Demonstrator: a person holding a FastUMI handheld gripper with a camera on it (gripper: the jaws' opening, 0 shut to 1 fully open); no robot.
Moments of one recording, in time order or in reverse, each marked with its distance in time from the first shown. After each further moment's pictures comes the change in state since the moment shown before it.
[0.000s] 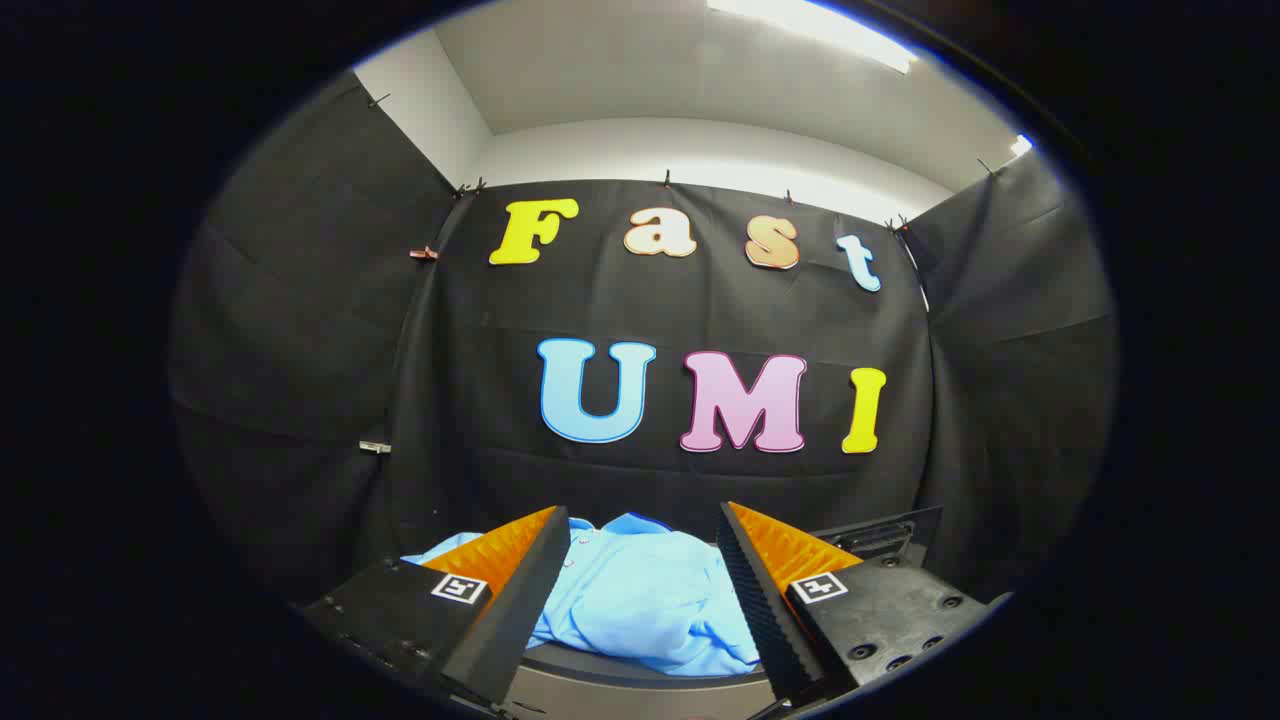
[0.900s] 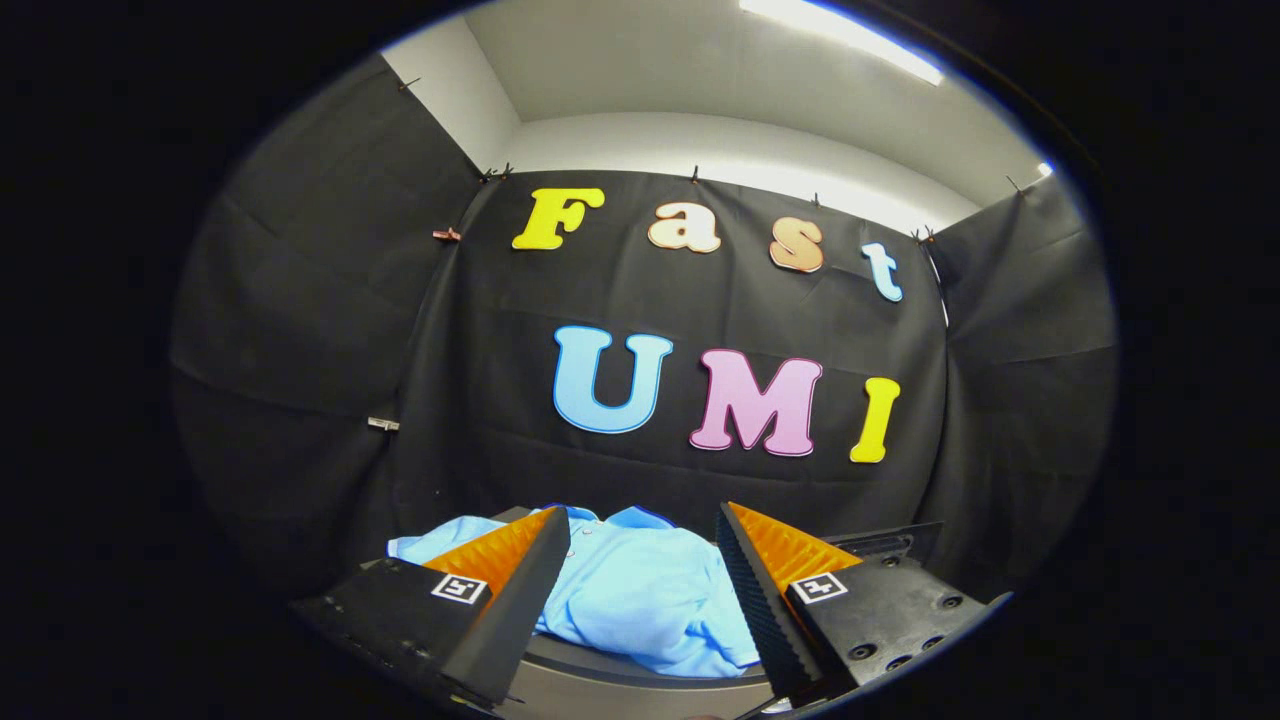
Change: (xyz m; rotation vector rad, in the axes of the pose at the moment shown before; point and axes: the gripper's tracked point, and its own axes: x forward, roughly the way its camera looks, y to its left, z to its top) arm 0.005 0.011 -0.005 -0.070 0.024 0.052
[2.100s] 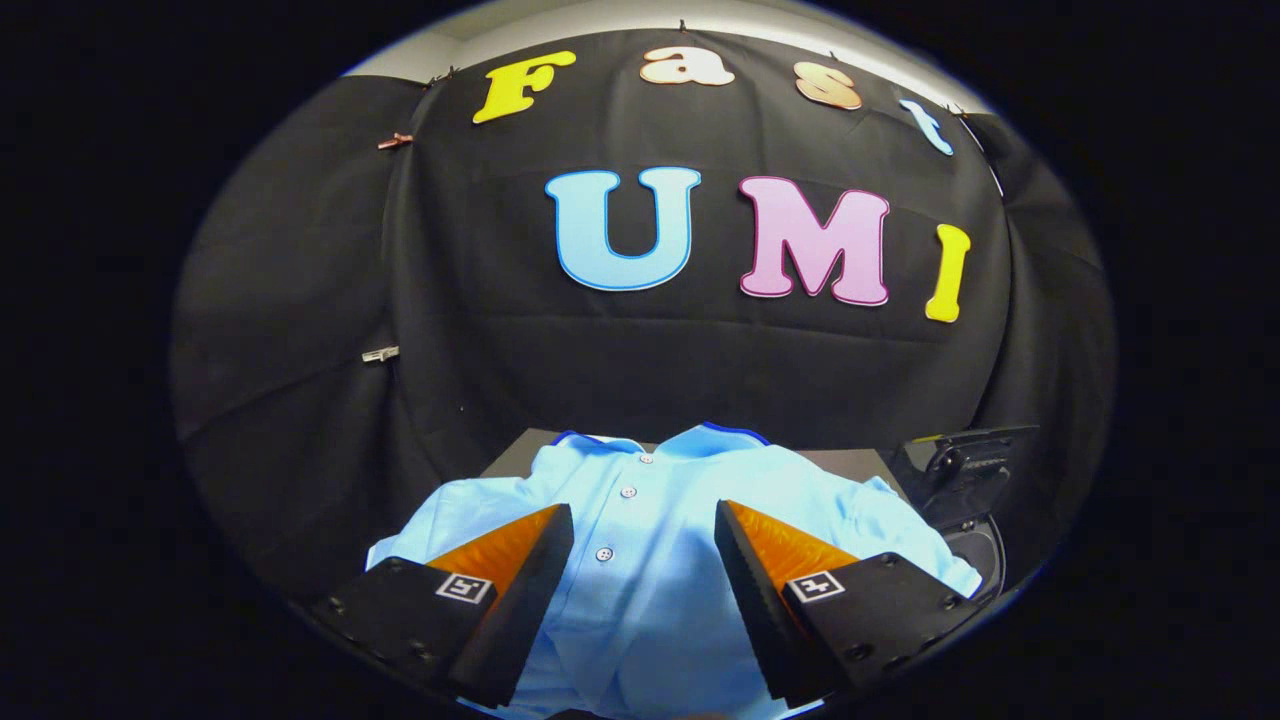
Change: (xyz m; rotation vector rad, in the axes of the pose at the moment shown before) arm 0.127 0.038 -0.111 0.147 0.519 0.072
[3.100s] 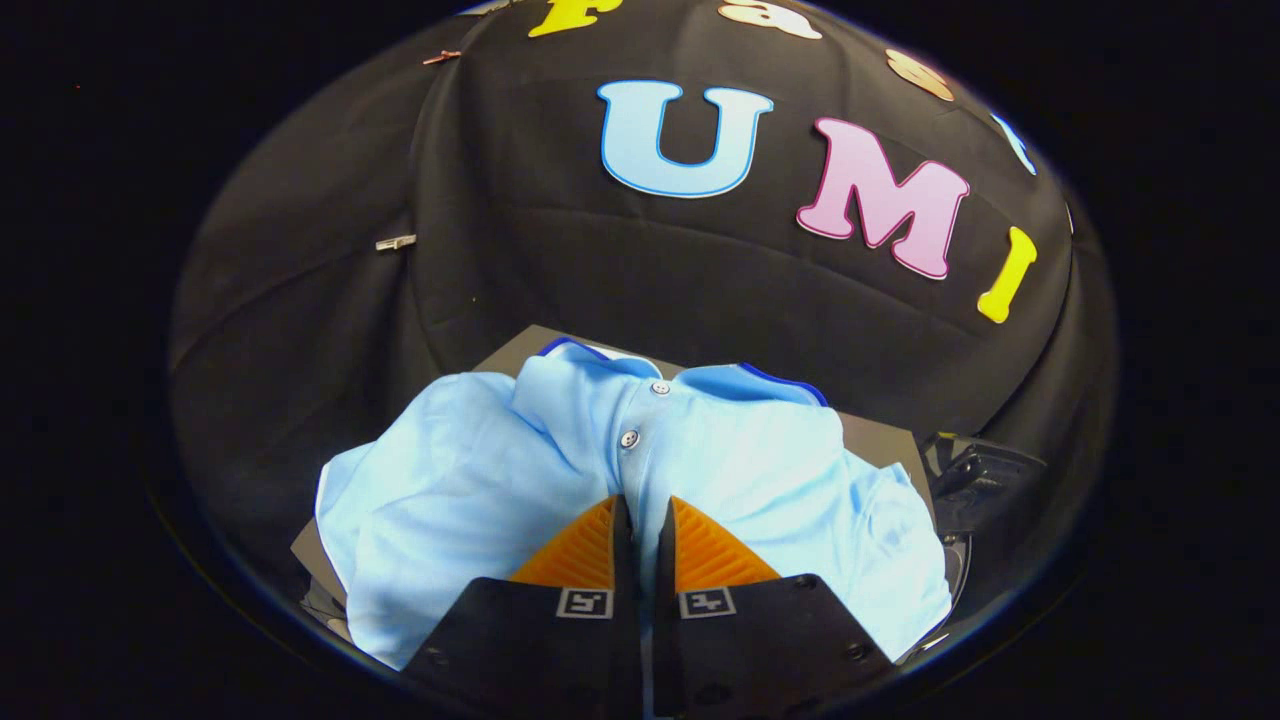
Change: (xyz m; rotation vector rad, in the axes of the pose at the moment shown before) arm 0.023 -0.008 -0.048 -0.188 0.271 0.047
